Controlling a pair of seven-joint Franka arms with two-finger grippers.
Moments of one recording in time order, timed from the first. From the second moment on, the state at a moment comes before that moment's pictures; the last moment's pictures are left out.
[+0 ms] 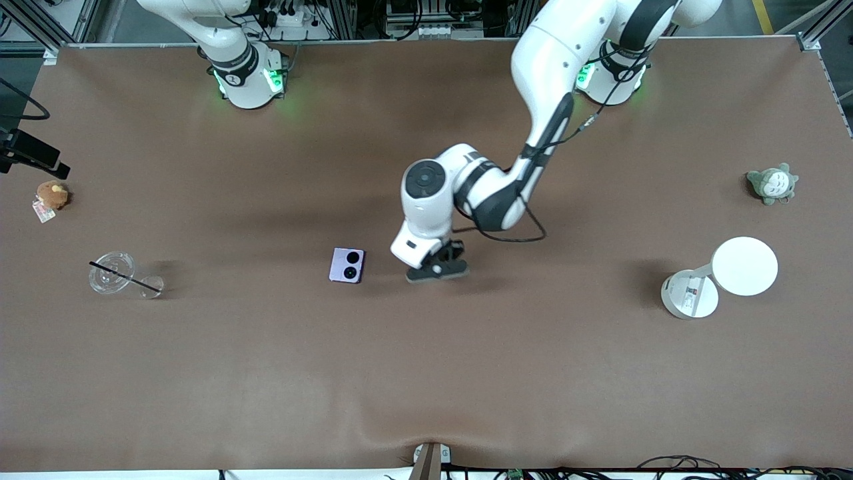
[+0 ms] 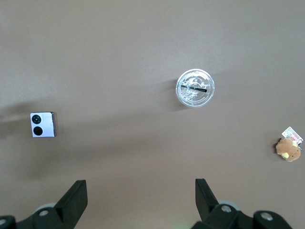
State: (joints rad) left arm -0.78 0.84 0.05 -1.28 0.12 2.22 -0.94; right arm -0.04 0.00 -0.07 -1.50 0.01 1.48 0.02
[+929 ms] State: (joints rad) left arm -0.46 0.60 0.07 -1.35 0.10 2.04 -0.36; right arm -0.04 0.01 -0.07 -1.50 0.02 1.48 0.02
